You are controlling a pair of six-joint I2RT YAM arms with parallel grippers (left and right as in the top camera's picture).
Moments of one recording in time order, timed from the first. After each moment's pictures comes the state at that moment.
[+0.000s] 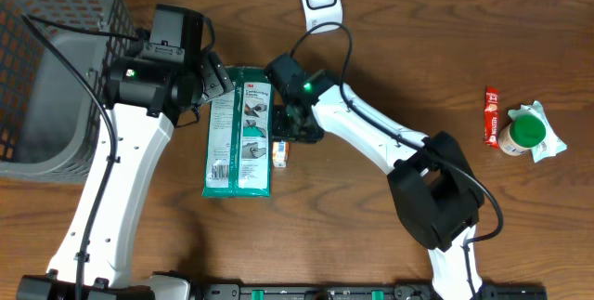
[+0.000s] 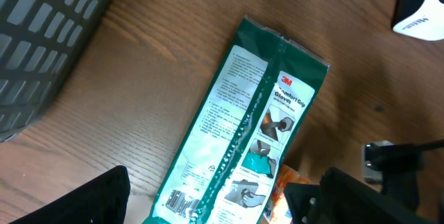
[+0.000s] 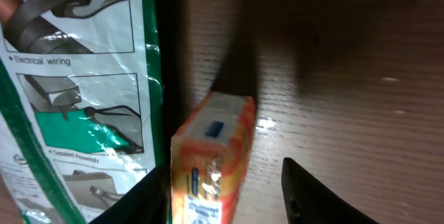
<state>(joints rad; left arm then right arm) -0.19 1.50 1.53 -1.13 -0.15 -0.62 0.71 2.12 1.63 -0.85 -0.18 0.72</state>
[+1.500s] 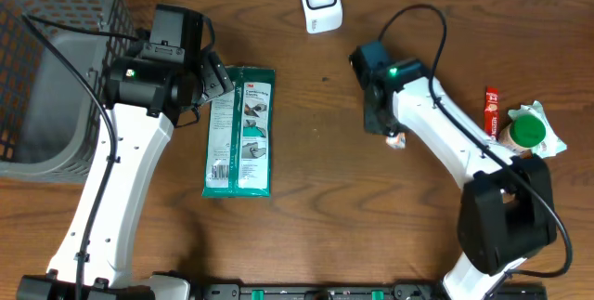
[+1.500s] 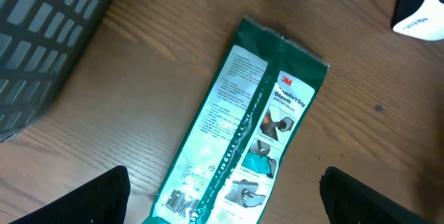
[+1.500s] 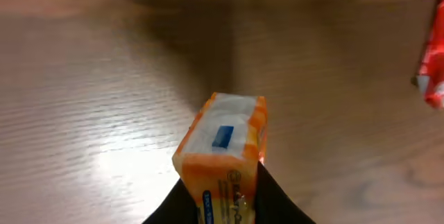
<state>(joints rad) -0.19 1.50 1.53 -1.13 -0.15 -0.62 0.42 1.85 1.40 -1.05 0.33 0.46</state>
